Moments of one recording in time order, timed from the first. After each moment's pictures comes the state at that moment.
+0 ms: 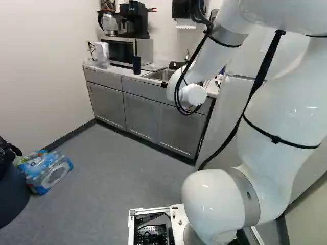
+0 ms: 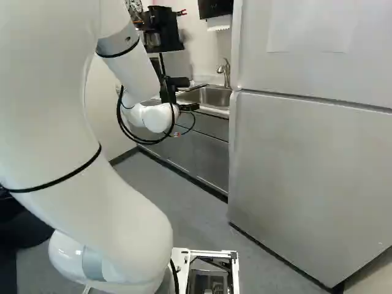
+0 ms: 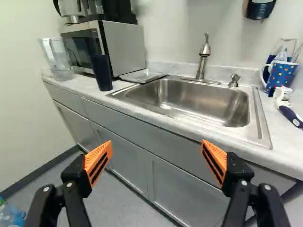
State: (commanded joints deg) arm -0.1 -2.3 -34.9 0.0 45.1 0.0
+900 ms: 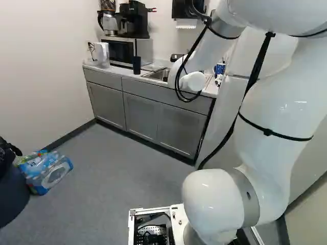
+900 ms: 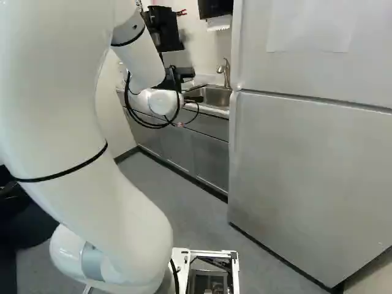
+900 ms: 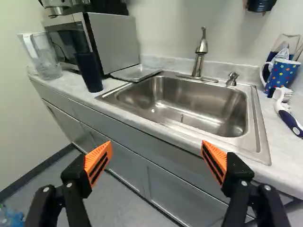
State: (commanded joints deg) arm -1.9 -5.0 -43.7 0.0 35.0 0.0
